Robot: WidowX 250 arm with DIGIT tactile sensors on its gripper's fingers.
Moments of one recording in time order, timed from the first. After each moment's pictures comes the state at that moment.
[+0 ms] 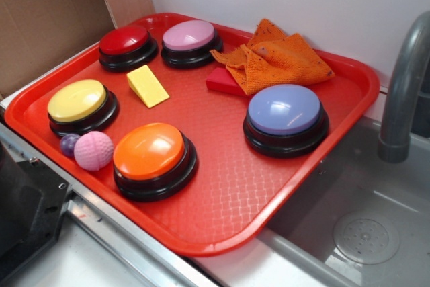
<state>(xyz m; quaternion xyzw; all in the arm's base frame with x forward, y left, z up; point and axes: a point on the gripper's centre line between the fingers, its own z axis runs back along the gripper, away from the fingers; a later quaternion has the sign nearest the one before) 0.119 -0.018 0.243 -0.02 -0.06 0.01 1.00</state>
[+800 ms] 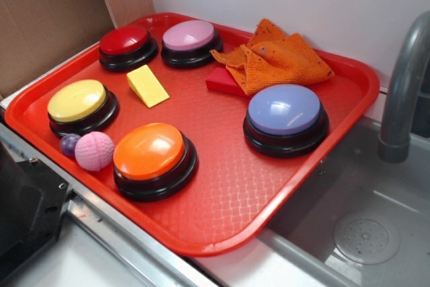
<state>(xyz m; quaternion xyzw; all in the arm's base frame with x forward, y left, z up) 0.151 -0.011 0.210 -0.07 -0.05 0.12 0.99</state>
